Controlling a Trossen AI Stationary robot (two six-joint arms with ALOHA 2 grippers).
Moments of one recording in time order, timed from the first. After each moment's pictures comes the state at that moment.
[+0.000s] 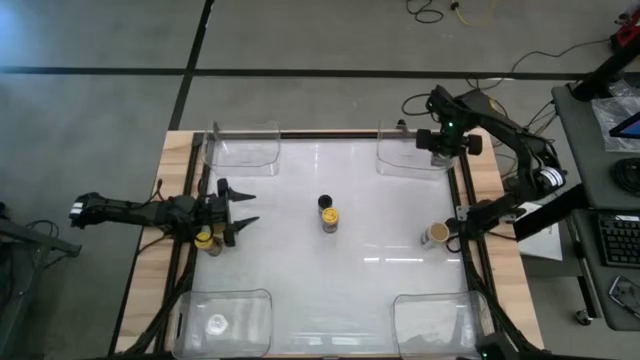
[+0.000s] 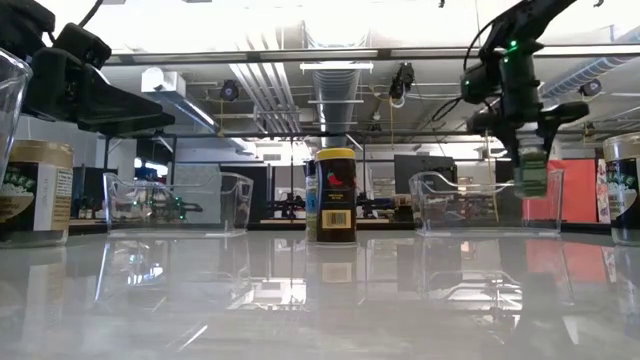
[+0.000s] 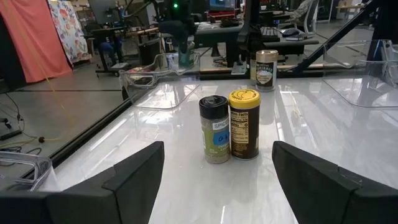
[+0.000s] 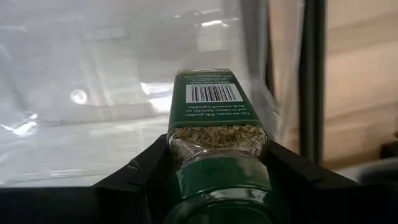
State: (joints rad) left arm -0.10 0.16 0.02 0.05 -0.32 0.06; right arm -1.09 1.47 1.20 -1.32 0.04 0.68
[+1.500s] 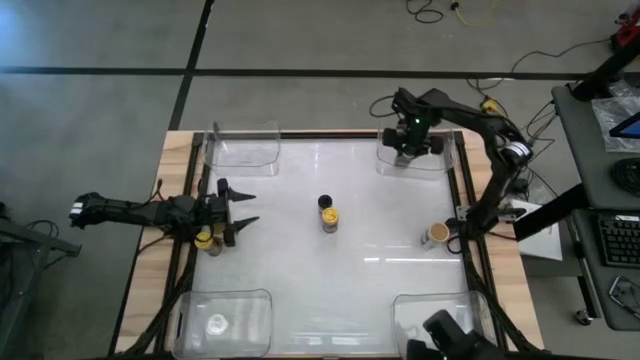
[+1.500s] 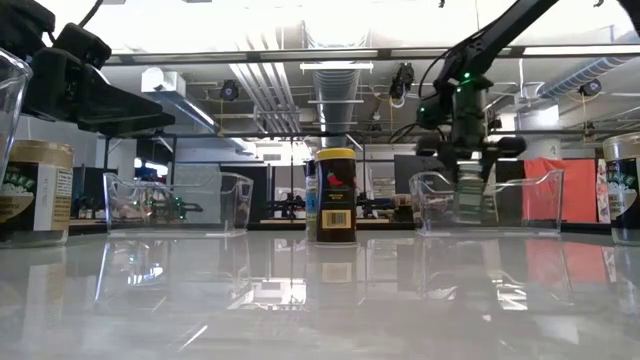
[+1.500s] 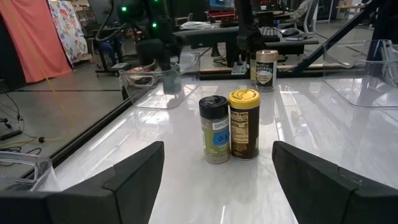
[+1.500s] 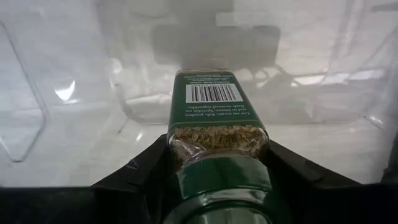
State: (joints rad) left arm -0.10 0.16 0.02 0.05 -0.32 0.06; right arm -0.94 1.79 1.36 -1.15 -0.16 0.79
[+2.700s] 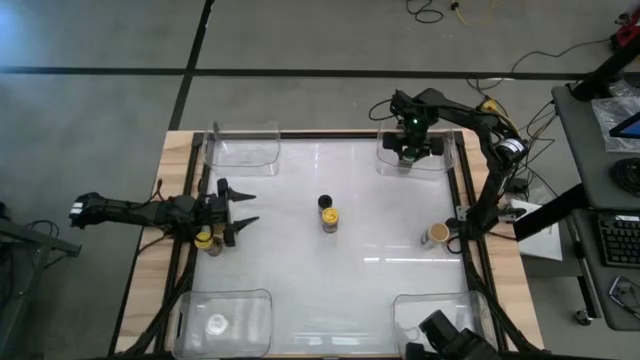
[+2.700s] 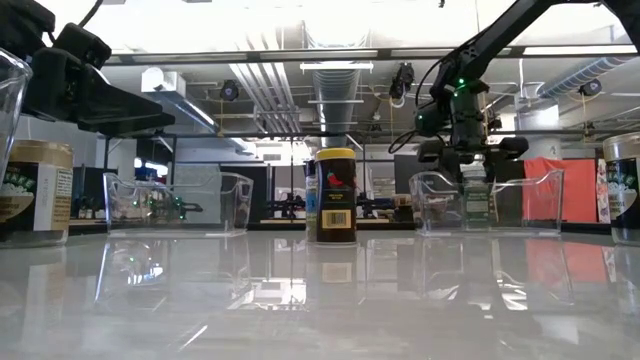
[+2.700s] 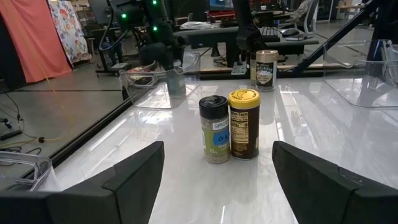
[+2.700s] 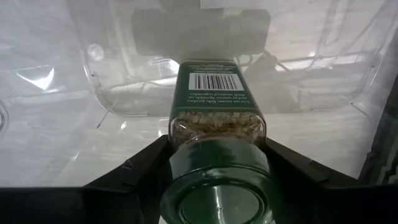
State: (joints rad) left arm -0.10 0.16 0.02 0.05 -0.32 0.06; right arm -0.93 1.83 1.38 -1.23 -0.16 0.79
